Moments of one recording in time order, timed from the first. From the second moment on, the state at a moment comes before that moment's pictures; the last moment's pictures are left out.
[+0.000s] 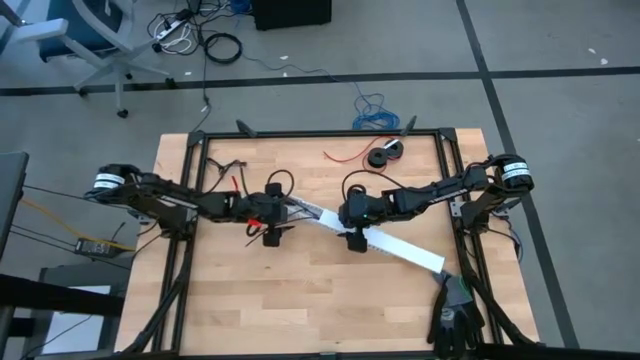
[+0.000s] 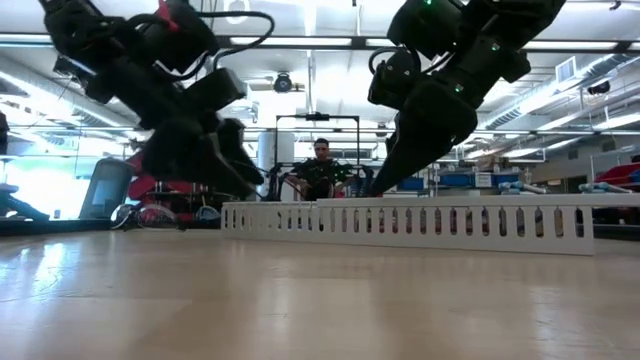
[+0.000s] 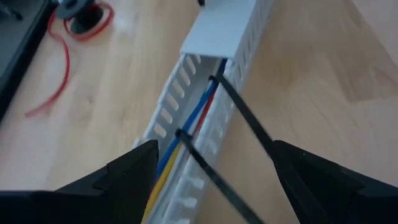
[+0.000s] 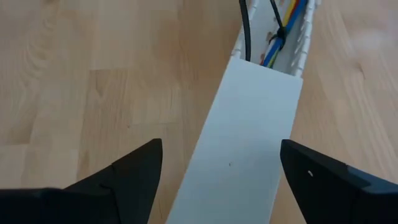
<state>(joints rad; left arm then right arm) 0.01 1.38 0.50 0.23 -0.17 0.24 0.05 1.62 0.86 -0.04 0.06 0.08</state>
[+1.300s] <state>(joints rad) 0.17 1.74 0.80 0.16 0.02 0.42 0.07 1.62 0.86 -0.08 0.06 0.18</state>
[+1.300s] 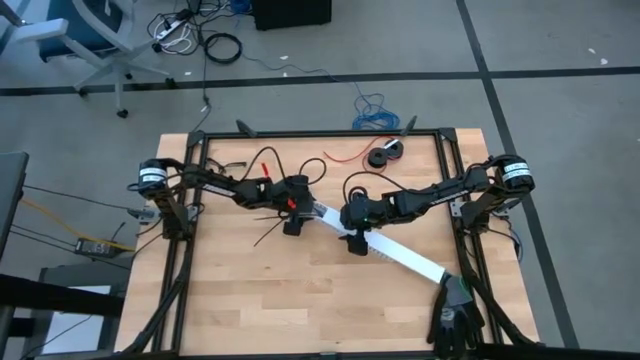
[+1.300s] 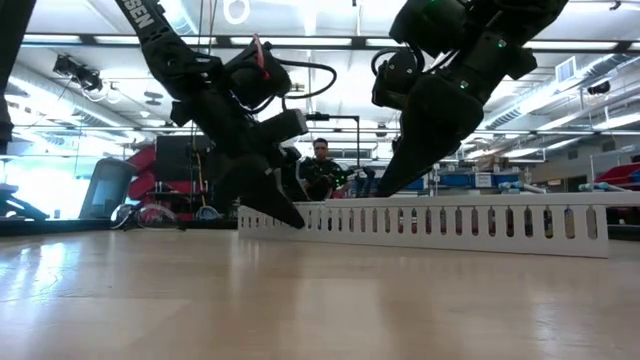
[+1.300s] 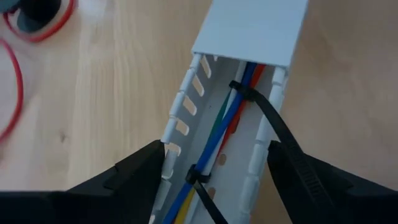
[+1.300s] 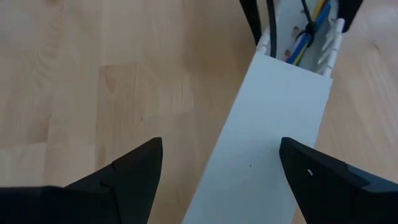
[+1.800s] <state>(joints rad) 0.07 1.73 0.80 0.14 -0.02 0.22 0.07 1.54 0.85 -0.15 0.15 0.28</state>
